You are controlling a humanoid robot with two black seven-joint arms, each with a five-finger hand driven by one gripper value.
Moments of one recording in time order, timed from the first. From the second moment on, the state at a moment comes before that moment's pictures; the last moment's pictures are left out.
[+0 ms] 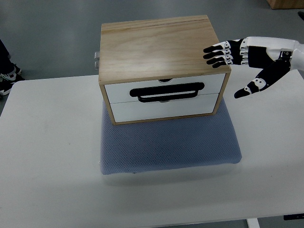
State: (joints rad) left arm 0.02 0.00 0.14 -0.12 0.10 -0.07 -0.04; right arm 1.31 -1.03 0.00 1.46 -0.58 0.56 0.47
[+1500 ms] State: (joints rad) left arm 0.02 0.00 0.14 -0.12 0.10 -0.07 -0.04; right arm 1.42 -0.67 -0.22 1.24 -0.73 0.43 0.42
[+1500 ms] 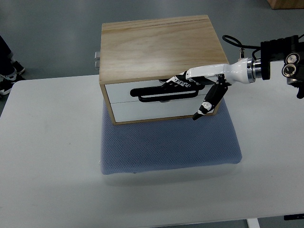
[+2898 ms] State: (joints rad) left arm 0.02 0.00 0.14 -0.12 0.10 -0.07 -0.04; right arm 1.38 -0.71 -0.26 1.32 -0.72 0.51 0.42
